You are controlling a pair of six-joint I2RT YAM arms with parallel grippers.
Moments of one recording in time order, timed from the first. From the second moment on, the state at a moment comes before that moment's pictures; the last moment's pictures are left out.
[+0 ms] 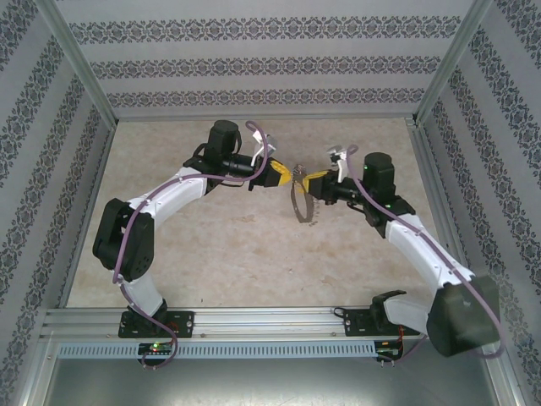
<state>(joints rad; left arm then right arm) -0.44 1.75 1.33 0.00 1.16 0.08 0.22 1.15 0.78 0.01 -0.82 0.23</state>
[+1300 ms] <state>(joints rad) -0.44 1.75 1.32 0.07 1.16 0.04 0.27 1.25 0.86 0.11 -0.92 0.27</state>
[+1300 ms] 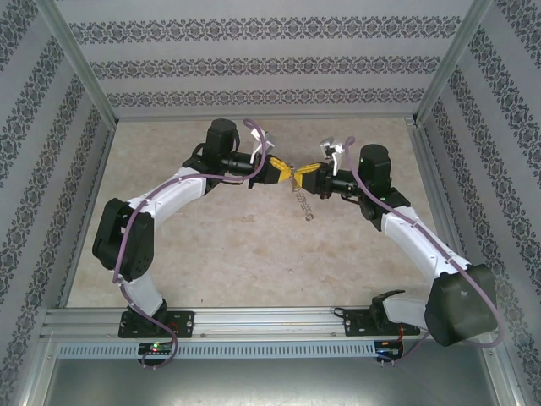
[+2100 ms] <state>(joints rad) -0.43 1.75 1.32 0.03 1.18 0.05 0.27 1.28 0.90 0.08 -0.94 0.24</state>
